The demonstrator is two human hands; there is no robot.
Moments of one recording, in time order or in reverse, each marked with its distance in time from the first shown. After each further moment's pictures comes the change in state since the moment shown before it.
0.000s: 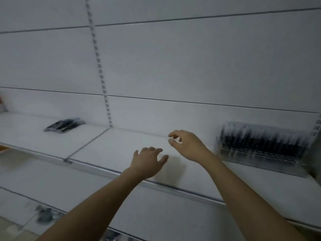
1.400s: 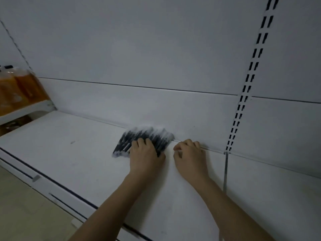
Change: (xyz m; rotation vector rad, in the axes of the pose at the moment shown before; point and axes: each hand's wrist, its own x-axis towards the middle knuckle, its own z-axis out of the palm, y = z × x) left_hand 0.175 -0.519 -0.052 0.095 0.142 -0.398; right_hand 0.354 -0.251 0.399 0.005 0.066 0.084
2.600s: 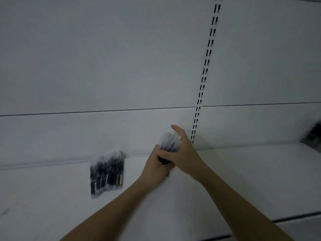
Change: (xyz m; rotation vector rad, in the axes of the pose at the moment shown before) left_hand 0.026 0.010 -0.002 -1.353 -0.492 0.784; right_hand -0.017 -0.079 -0.058 0.524 0.261 0.320
